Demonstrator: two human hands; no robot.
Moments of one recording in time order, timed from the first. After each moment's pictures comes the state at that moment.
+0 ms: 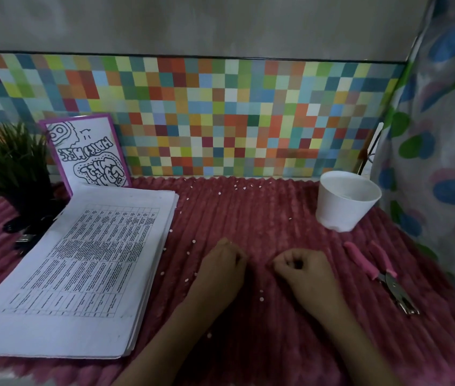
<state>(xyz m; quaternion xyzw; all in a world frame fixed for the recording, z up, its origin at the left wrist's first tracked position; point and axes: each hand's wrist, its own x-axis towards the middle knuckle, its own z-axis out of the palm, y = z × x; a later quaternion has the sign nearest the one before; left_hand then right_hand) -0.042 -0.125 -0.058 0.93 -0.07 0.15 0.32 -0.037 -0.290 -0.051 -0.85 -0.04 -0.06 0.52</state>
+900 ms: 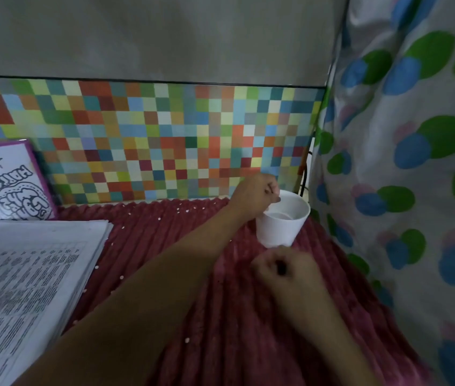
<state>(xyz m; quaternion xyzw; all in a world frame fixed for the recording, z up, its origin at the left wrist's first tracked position) 0.139 -0.276 0.029 0.88 -0.23 0.13 0.41 -0.036 -0.363 0.000 -0.86 -0.09 -0.14 0.48</state>
